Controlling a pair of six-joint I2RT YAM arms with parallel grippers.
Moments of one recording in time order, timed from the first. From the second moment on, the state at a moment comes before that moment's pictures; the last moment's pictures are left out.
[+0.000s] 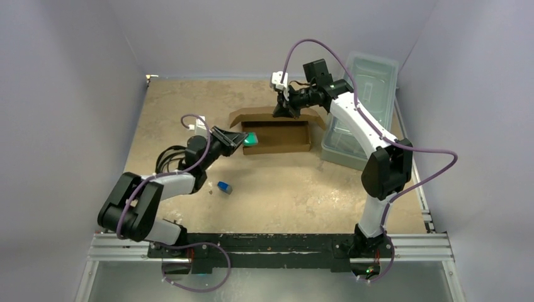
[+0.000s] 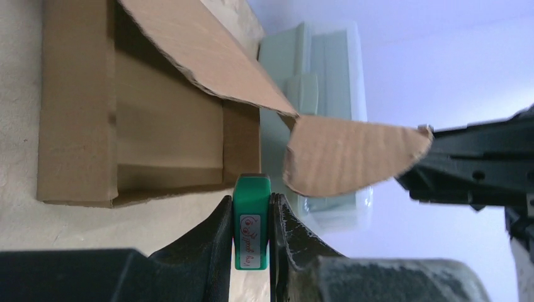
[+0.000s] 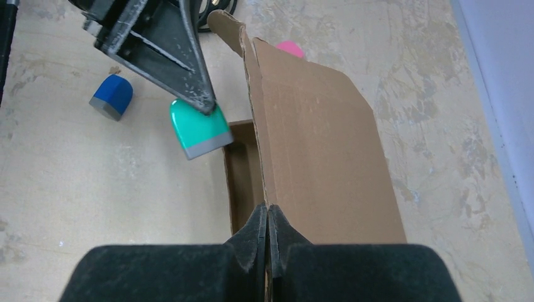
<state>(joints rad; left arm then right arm) -0.35 1.40 0.46 0.80 0.24 -1.21 0.41 1.86 1.79 -0.73 -0.81 -0.77</state>
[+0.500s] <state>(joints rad) -0.42 1.59 0.54 0.84 -0.02 -1.42 0.41 1.86 1.78 -0.72 -0.83 -0.75</state>
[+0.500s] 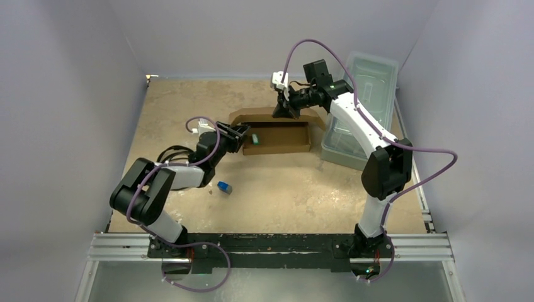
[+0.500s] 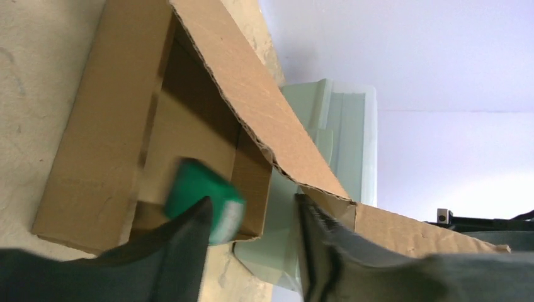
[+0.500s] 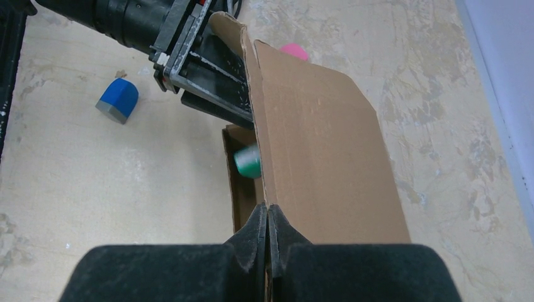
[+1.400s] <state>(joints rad) -0.42 1.04 0.79 -0.68 -0.09 -1.18 0.41 1.86 1.76 -0.70 -0.83 -0.73</state>
